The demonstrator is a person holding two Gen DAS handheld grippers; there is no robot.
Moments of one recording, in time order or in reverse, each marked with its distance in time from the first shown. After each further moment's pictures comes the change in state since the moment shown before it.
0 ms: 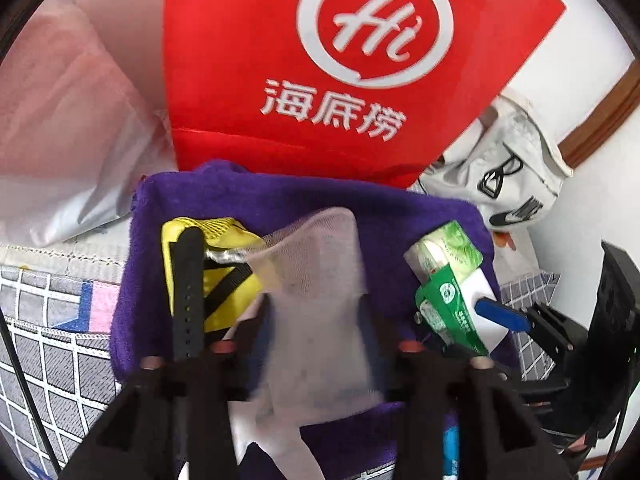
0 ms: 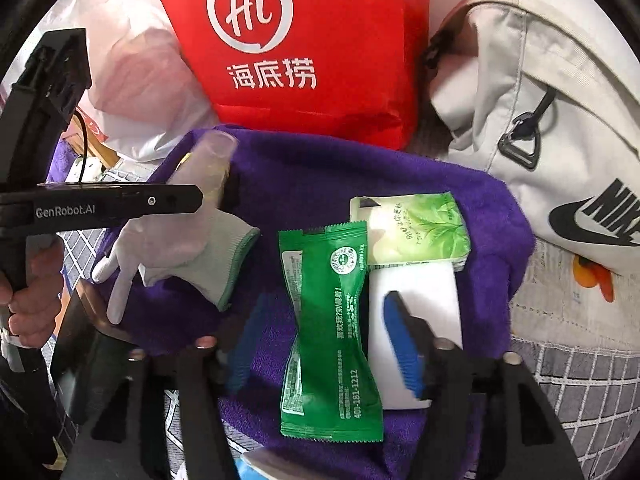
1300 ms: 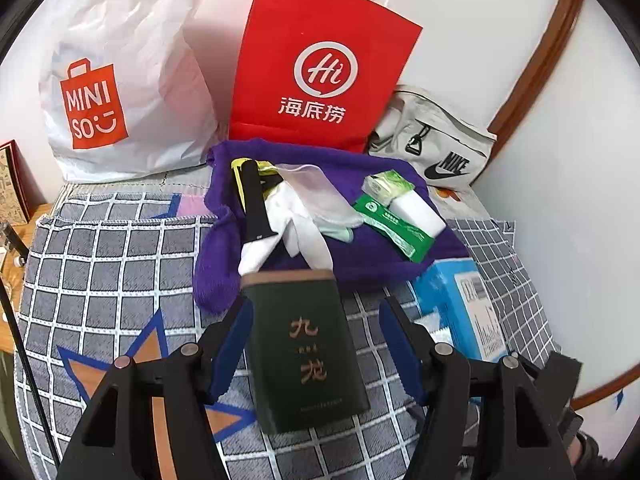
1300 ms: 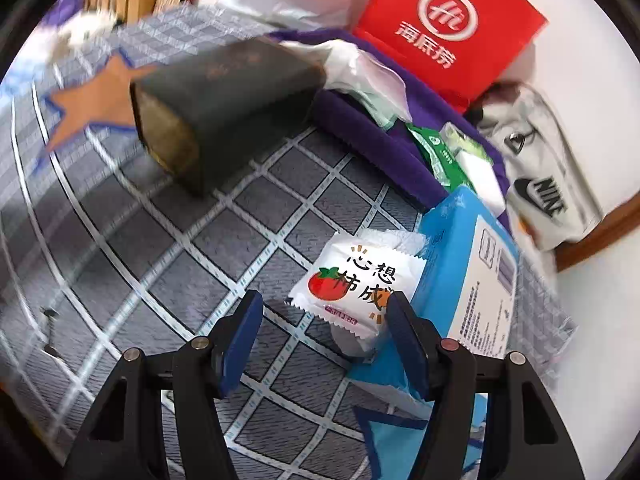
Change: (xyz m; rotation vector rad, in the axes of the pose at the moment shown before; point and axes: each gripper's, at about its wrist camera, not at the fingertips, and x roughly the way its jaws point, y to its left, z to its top) left arm -0.140 0.019 -0.138 0.123 -0.149 -0.039; right arm -0.047 0.184 -0.196 -0.426 0.085 -0.446
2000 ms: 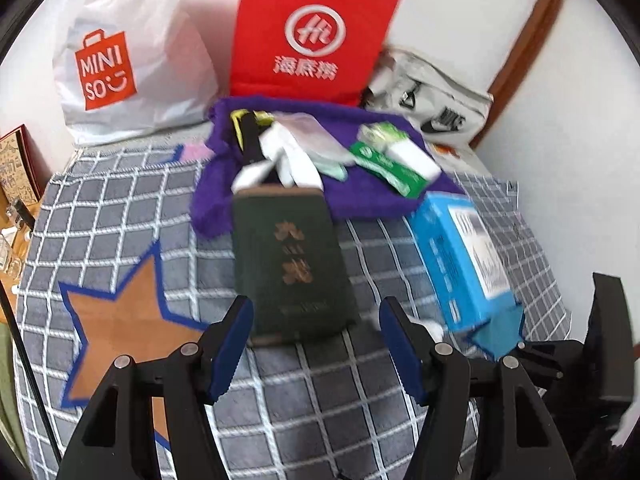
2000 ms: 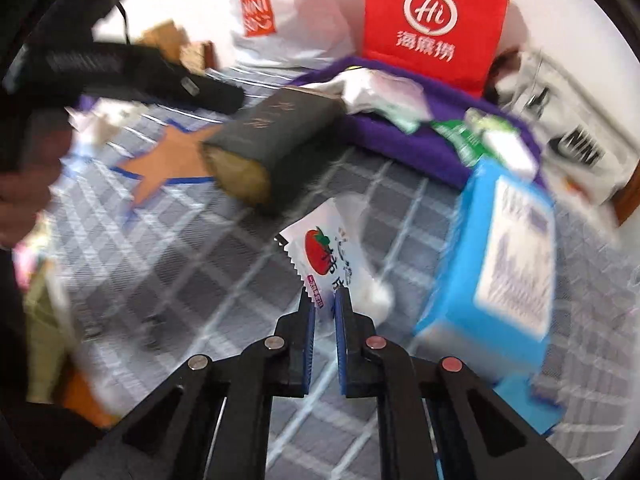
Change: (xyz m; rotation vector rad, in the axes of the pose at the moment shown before) left arm -0.006 -0.023 -0.059 0.031 0.083 0.050; right arm -0.044 -0.031 -0.039 0.304 -0.137 0.468
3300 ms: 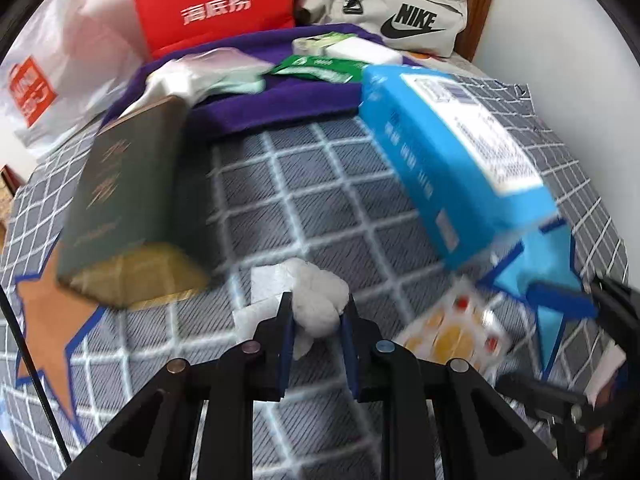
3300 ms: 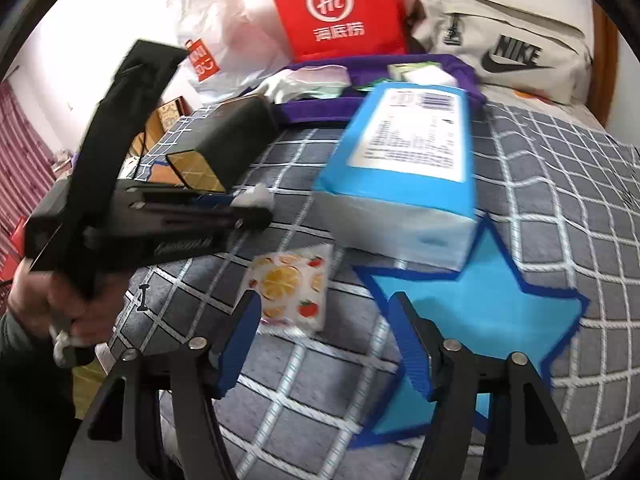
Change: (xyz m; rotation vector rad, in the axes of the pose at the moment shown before) left arm 0.071 -0.089 -0.059 0.173 0.113 0.151; right arm -0.012 -0.064 -0.064 0.220 -0.109 0.030
